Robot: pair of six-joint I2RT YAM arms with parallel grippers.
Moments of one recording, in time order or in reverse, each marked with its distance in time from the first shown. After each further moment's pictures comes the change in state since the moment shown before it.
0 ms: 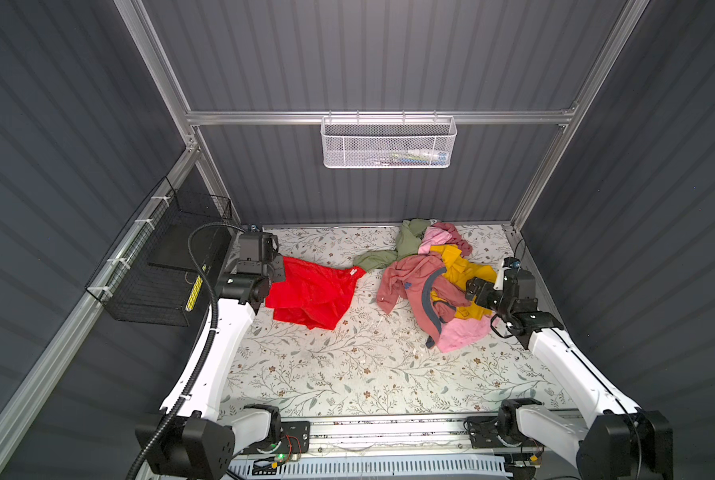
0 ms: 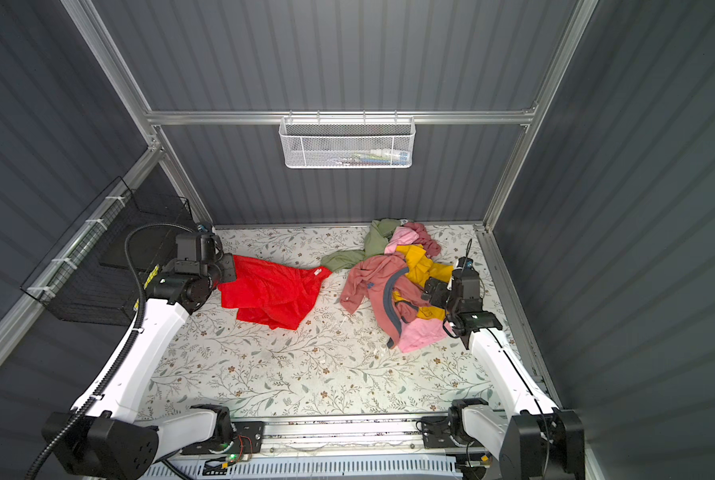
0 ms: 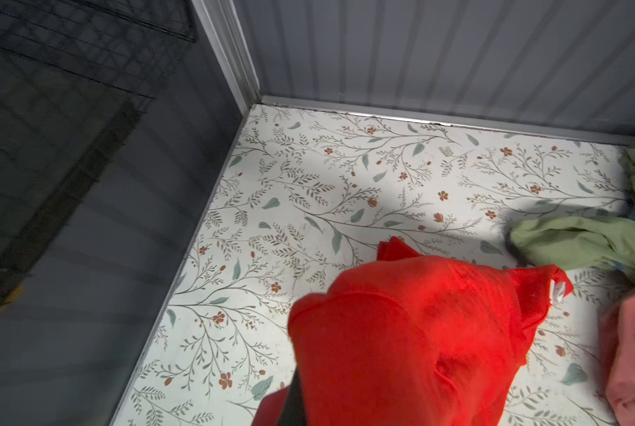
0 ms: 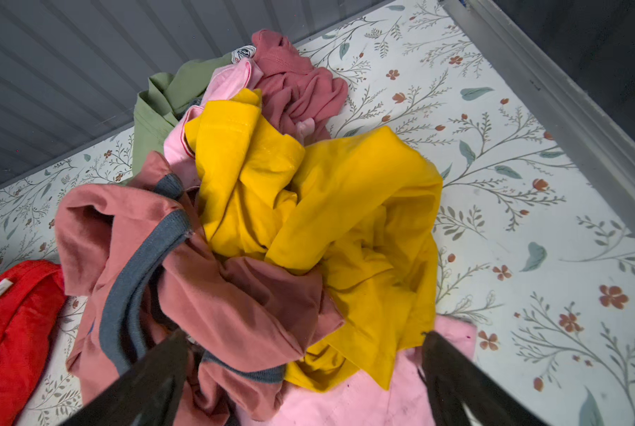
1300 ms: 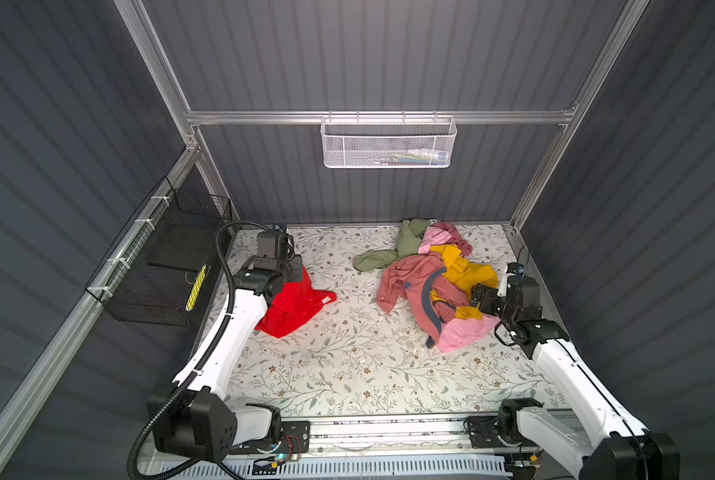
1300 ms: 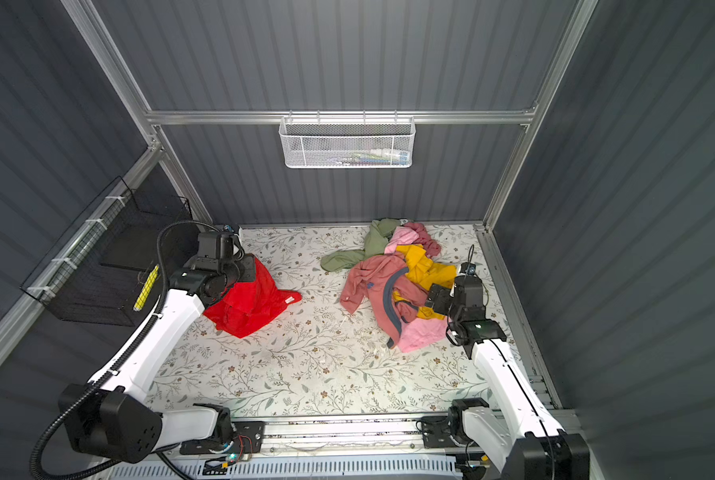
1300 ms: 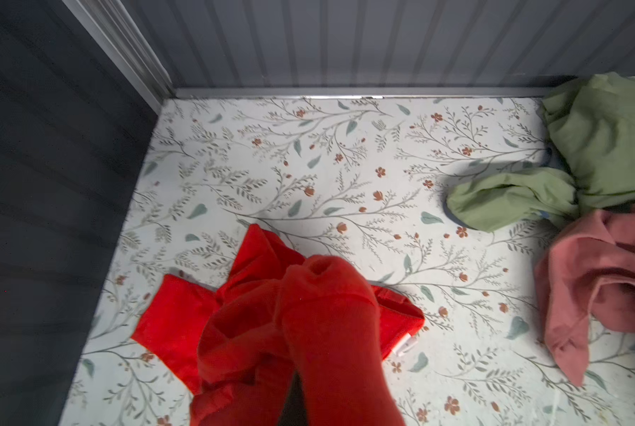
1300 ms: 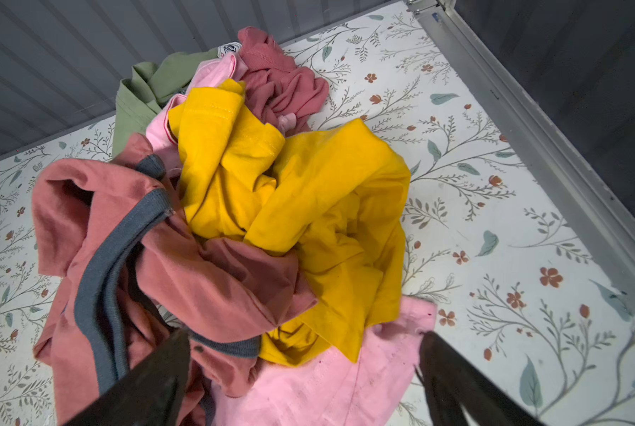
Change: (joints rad) left arm -0.062 0.106 -0.048 0.111 0.183 0.022; right arm 0.000 -0.099 -0.040 -0.056 0.046 -0.048
